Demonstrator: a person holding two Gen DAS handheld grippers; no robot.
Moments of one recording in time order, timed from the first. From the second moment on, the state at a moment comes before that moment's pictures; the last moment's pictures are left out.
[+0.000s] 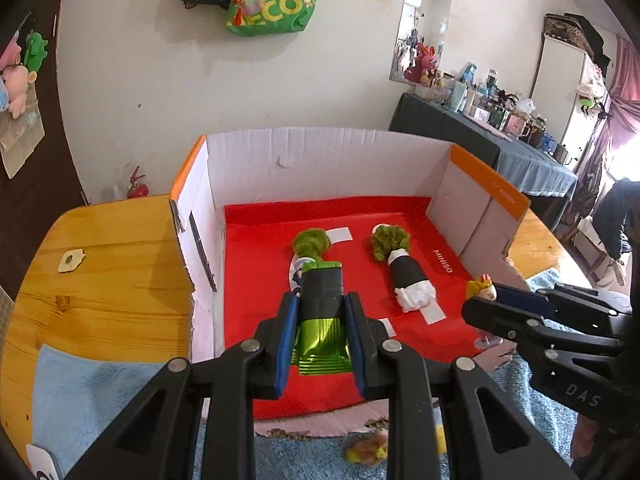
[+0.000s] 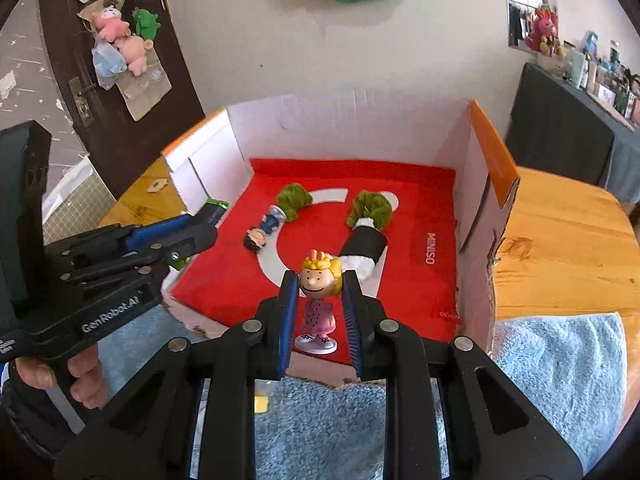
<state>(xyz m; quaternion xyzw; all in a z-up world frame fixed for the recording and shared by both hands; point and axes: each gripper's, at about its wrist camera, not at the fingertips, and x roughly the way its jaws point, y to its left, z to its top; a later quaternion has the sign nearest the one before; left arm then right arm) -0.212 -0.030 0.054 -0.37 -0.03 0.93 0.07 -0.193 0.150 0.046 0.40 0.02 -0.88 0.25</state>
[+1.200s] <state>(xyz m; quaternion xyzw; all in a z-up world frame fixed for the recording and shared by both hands) -0.257 -0.022 0.006 -0.45 -0.02 0.89 0.07 -0.234 0.137 0.004 0.47 0.04 -0.85 0.23</state>
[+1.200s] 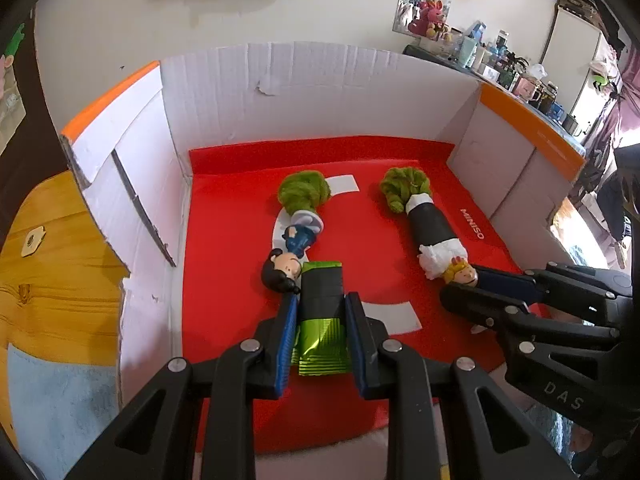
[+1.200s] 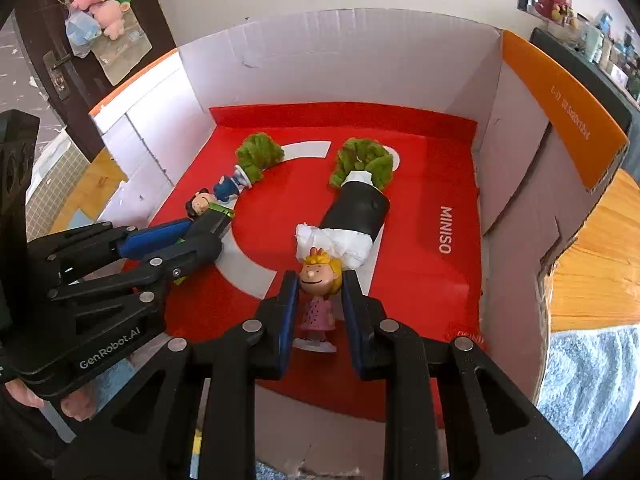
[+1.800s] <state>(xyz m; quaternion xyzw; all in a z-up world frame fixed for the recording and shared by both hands) -0.269 -0.031 0.001 -0.45 -0.03 0.89 0.06 -0.245 0.141 0.005 0.47 0.02 -0.86 0.22</state>
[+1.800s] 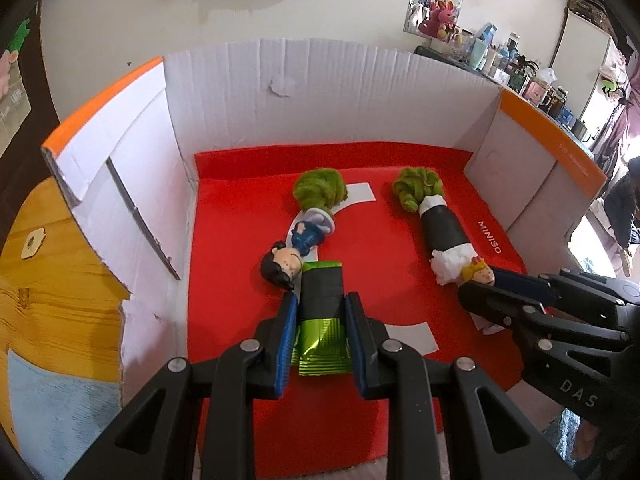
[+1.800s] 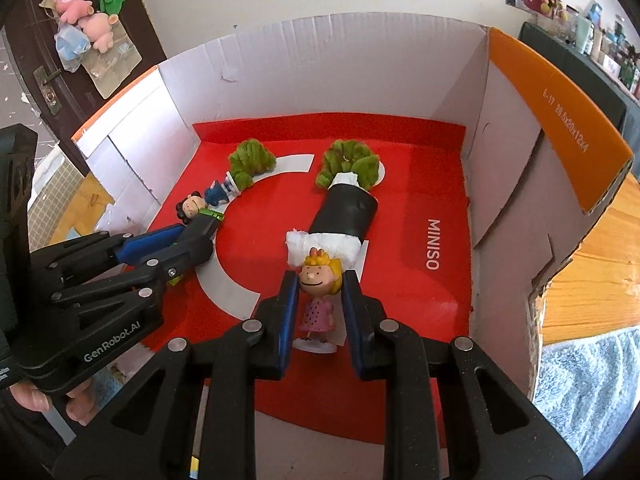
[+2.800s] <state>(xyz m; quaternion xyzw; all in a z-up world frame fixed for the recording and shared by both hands) -0.264 -0.034 0.005 -0.45 -0.02 0.89 0.06 -0.241 0.140 0.003 0.48 0.02 -0.85 0.22</state>
